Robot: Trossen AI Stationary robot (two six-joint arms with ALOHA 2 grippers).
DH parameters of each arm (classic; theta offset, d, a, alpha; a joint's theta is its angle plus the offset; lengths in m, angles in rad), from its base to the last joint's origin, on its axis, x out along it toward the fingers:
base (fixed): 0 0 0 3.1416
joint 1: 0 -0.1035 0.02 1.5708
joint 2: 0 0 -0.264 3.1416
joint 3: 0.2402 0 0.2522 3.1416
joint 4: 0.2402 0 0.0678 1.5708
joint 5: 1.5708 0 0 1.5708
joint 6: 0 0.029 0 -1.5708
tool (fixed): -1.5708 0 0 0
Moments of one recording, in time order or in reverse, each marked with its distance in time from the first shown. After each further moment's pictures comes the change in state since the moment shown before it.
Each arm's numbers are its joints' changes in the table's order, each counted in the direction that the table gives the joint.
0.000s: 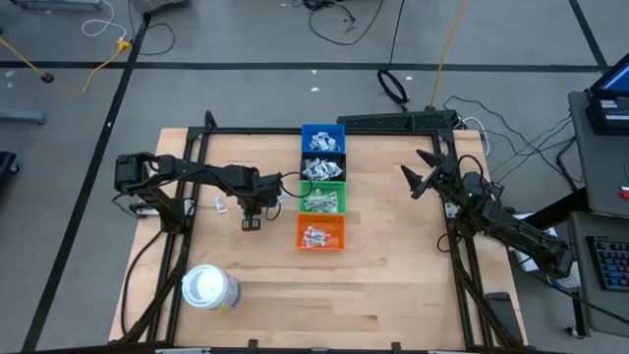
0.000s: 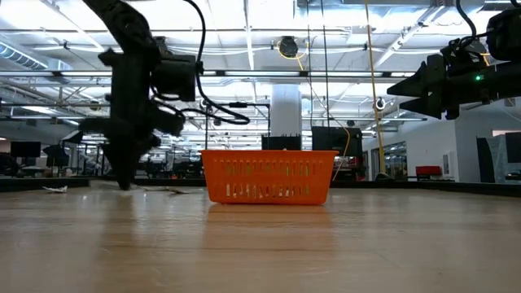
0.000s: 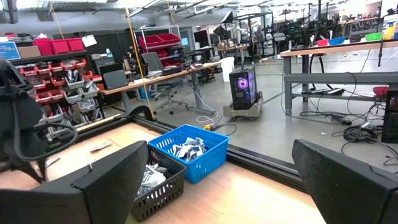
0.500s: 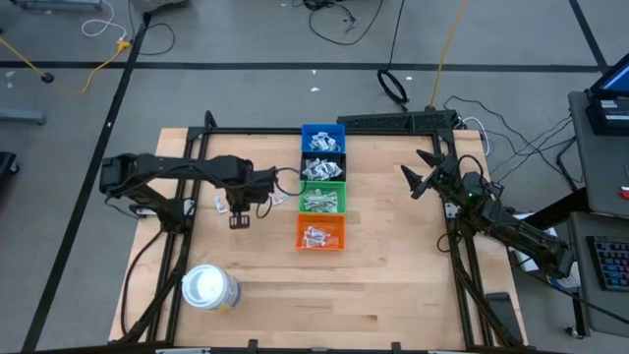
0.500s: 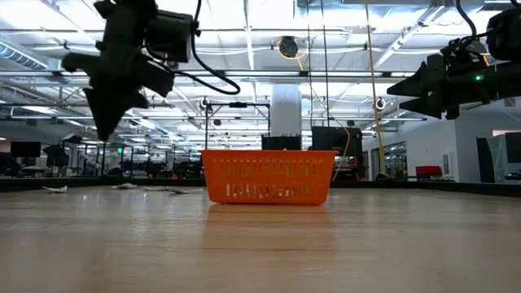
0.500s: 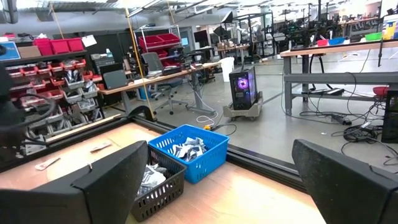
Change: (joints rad) left arm 0.050 -0.111 0.198 0.443 -0.015 -0.101; right arm 0.000 0.000 0.000 0.000 0.000 0.000
